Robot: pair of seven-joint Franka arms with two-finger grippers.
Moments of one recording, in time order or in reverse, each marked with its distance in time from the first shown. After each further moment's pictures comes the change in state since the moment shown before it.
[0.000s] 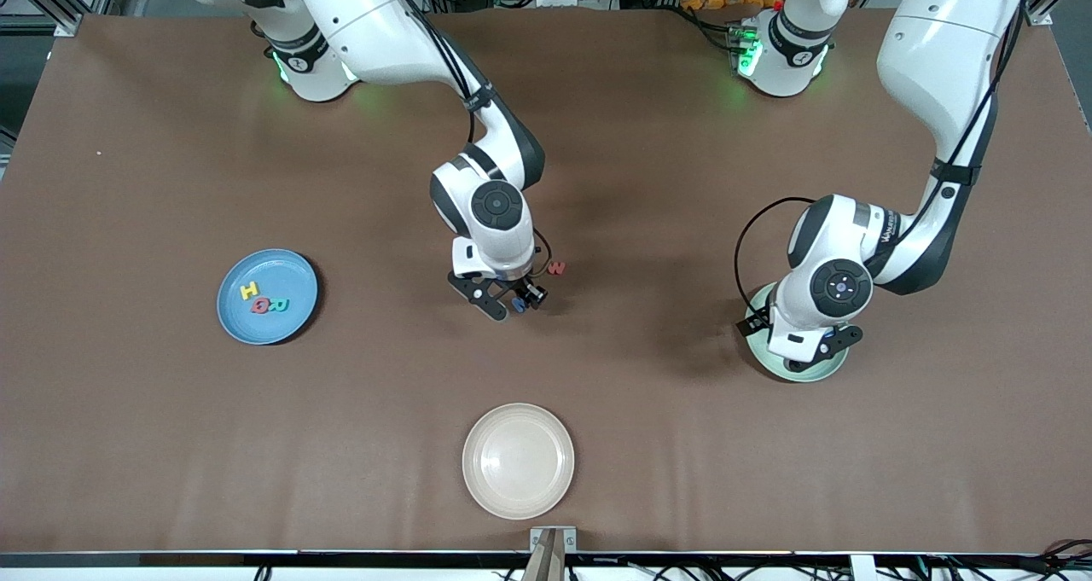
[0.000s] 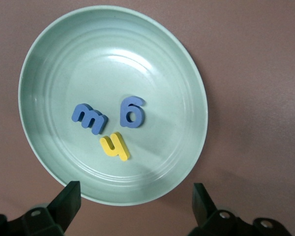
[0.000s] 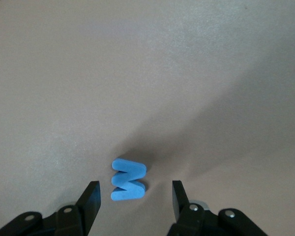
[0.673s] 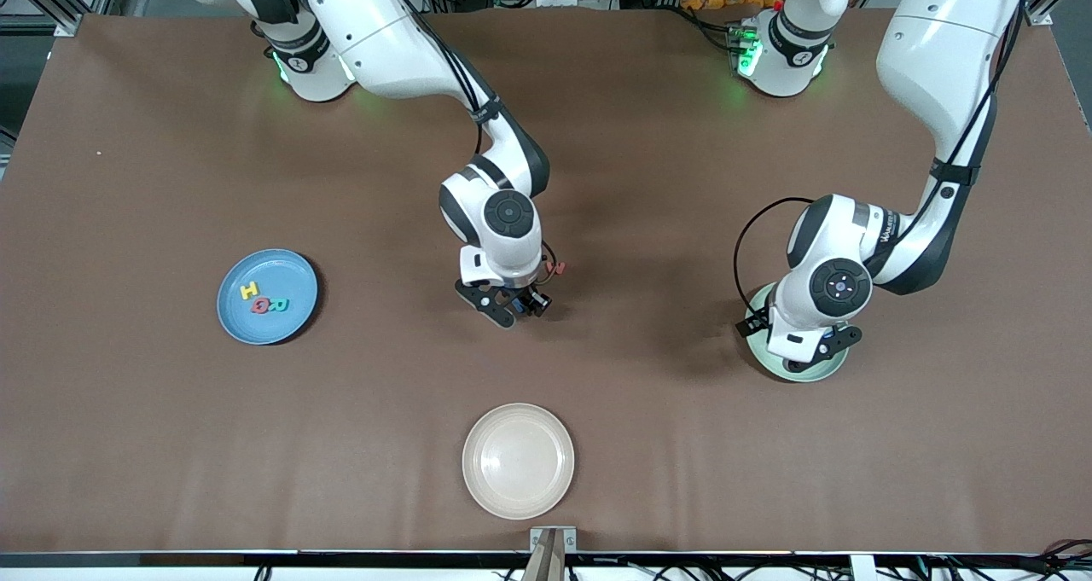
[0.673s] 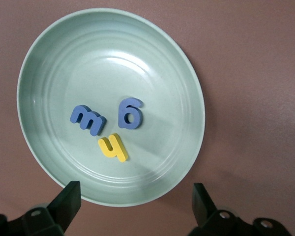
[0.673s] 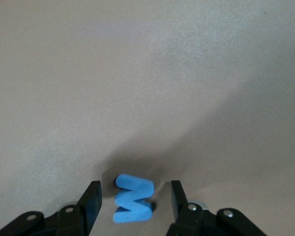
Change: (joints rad) left arm 0.000 0.000 0.000 0.001 0.000 0.006 0.000; right arm 0.004 0.064 0.000 0.056 -0.069 0.000 0.033
